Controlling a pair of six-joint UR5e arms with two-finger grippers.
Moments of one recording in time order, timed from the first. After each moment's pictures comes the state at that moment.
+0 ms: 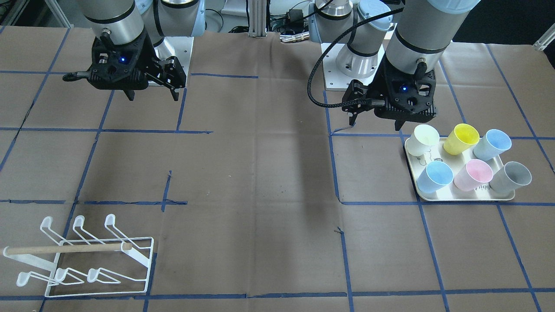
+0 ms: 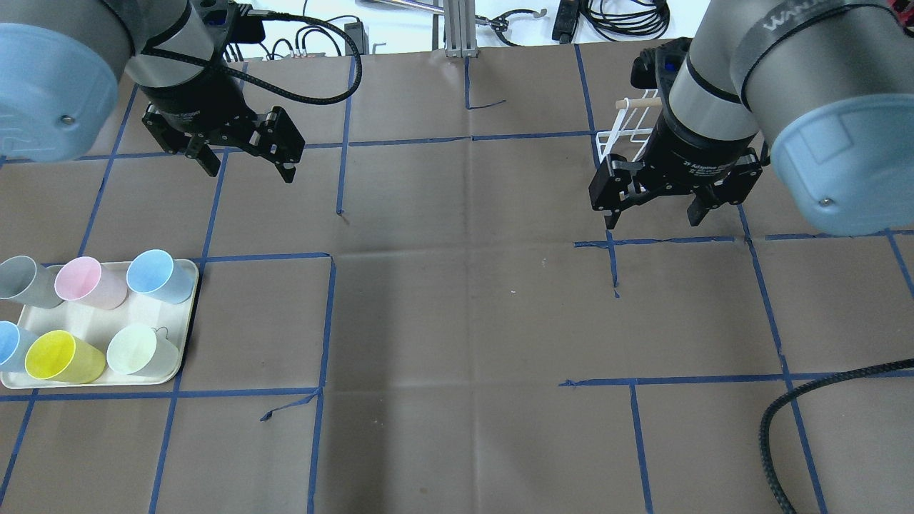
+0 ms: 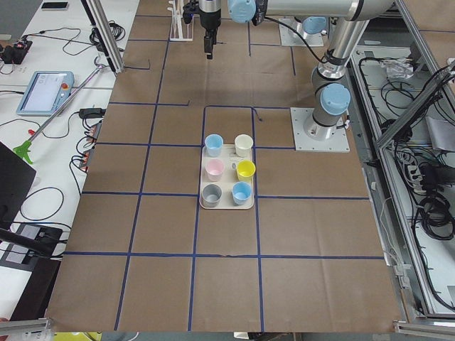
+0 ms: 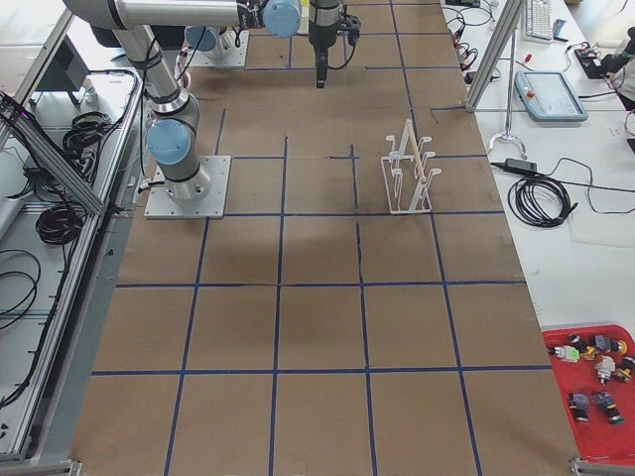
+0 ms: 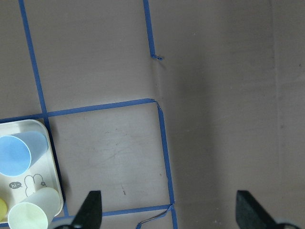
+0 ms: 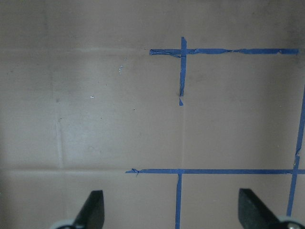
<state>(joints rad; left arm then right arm) -1.58 -1.62 -1.55 -1.55 1.59 0.12 1.63 -1.66 1.71 -1.59 -1.55 0.06</state>
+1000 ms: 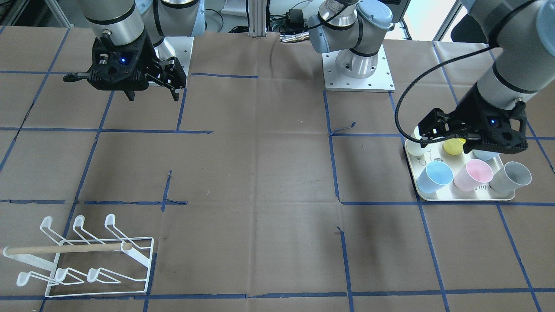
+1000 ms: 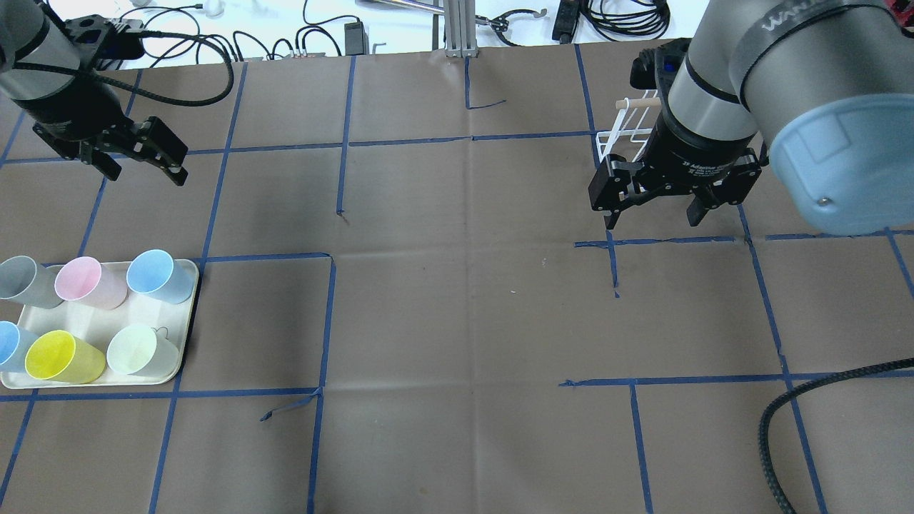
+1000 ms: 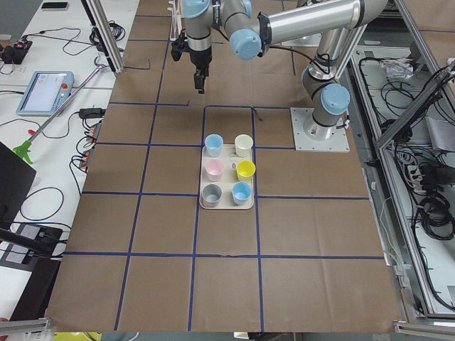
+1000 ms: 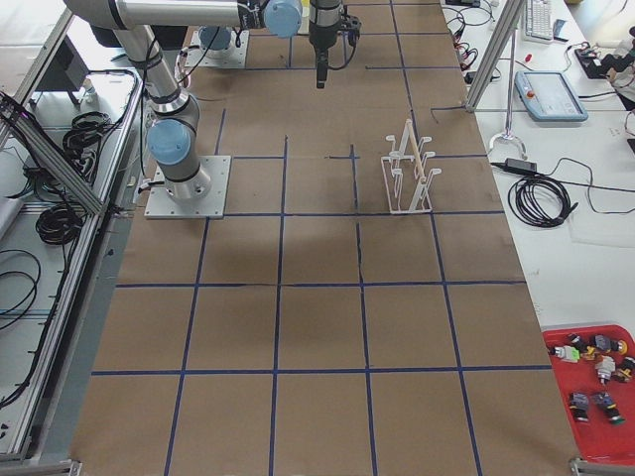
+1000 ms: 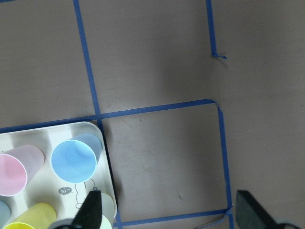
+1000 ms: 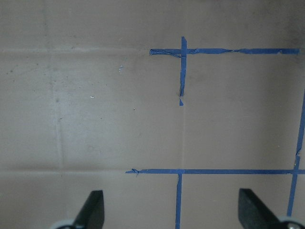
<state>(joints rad) -1.24 -1.67 -1.62 -1.44 1.58 0.47 1.63 -1.66 1.71 -1.59 -1.55 0.06</state>
